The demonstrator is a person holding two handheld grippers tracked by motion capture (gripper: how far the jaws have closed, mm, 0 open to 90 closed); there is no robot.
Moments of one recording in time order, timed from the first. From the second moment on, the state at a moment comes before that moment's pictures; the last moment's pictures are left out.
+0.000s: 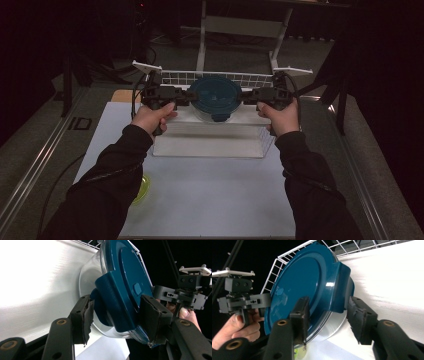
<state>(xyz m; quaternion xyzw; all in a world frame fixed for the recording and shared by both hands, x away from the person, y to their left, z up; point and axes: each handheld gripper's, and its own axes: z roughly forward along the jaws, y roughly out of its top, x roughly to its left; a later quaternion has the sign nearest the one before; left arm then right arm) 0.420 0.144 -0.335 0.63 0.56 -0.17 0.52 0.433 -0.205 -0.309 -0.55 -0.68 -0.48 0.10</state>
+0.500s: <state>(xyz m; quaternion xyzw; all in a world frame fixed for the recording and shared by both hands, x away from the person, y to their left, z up) 0.406 0.156 -0.329 0.63 0.56 -0.12 0.52 0.393 -0.202 -0.292 -0.49 -0.70 -0.51 0.05</state>
